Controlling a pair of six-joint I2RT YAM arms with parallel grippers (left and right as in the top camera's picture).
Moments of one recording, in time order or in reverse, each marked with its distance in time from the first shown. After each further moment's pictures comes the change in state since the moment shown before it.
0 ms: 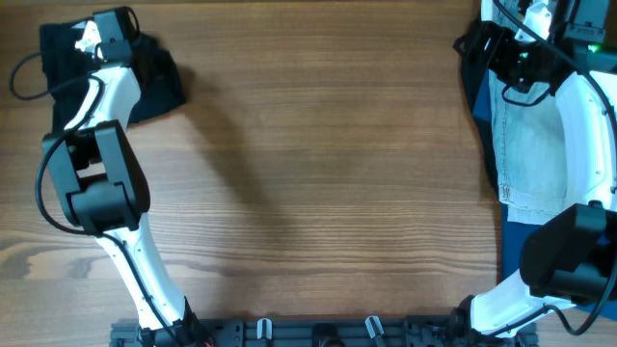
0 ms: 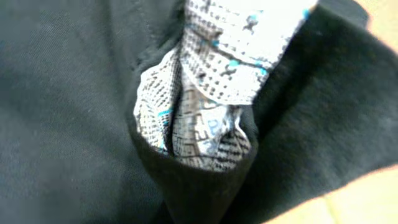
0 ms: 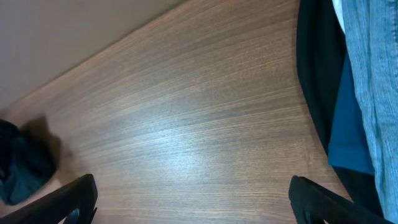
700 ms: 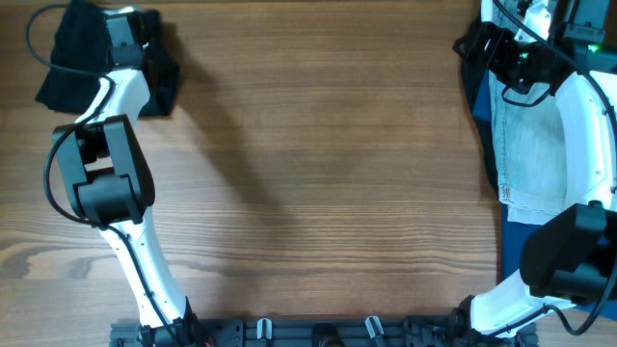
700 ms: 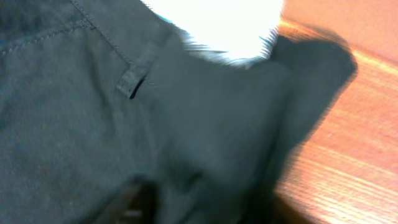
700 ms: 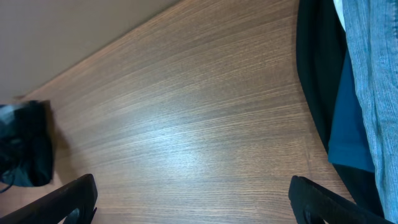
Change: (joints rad) left arm -0.019 0.060 0.000 0.031 0.000 0.717; right arm 0.000 0.000 0.000 -0.007 0.000 0.000
